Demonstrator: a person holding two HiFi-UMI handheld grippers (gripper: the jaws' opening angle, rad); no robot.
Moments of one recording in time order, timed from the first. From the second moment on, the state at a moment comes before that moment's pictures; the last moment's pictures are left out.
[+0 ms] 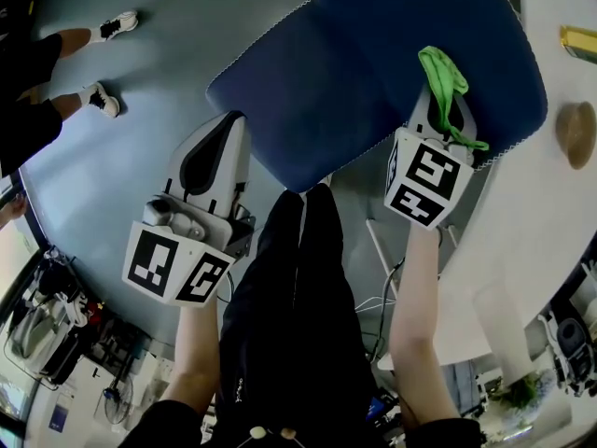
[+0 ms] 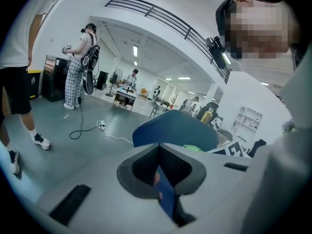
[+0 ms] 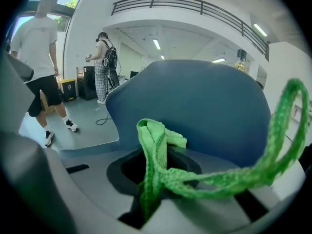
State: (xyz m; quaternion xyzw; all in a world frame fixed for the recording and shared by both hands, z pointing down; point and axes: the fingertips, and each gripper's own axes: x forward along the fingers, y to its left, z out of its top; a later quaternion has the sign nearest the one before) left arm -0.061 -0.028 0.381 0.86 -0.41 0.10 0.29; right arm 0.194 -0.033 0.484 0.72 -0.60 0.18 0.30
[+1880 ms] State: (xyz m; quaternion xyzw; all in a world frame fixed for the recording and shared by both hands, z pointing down) left arm -0.072 -0.037 0.409 0.85 -0.41 0.11 0.30; right arm 0.159 -0.012 0.671 0.66 -0.59 0.31 0.36
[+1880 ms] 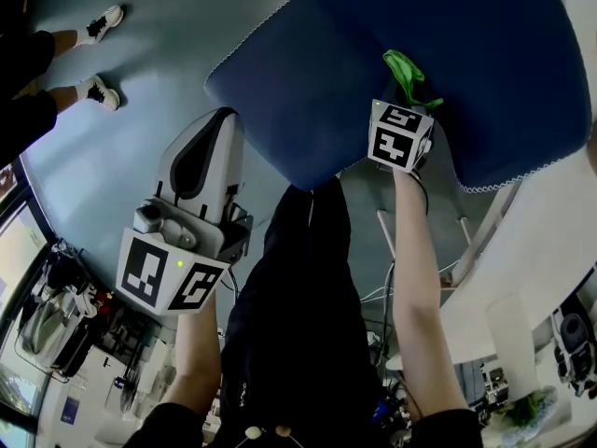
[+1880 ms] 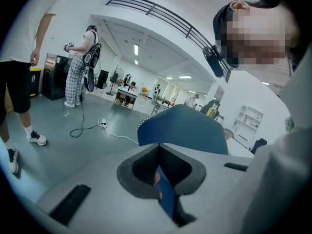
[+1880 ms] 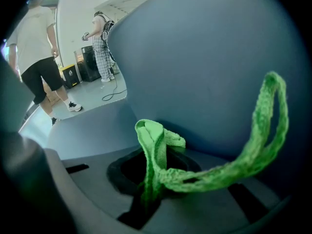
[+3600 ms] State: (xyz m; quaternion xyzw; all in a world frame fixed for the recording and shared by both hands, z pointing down) left arm -0.070 -0.044 0.388 0.86 -0.40 0.10 0.29; right arm 0.152 -0.013 0.592 0.66 -0.62 0.27 0.32
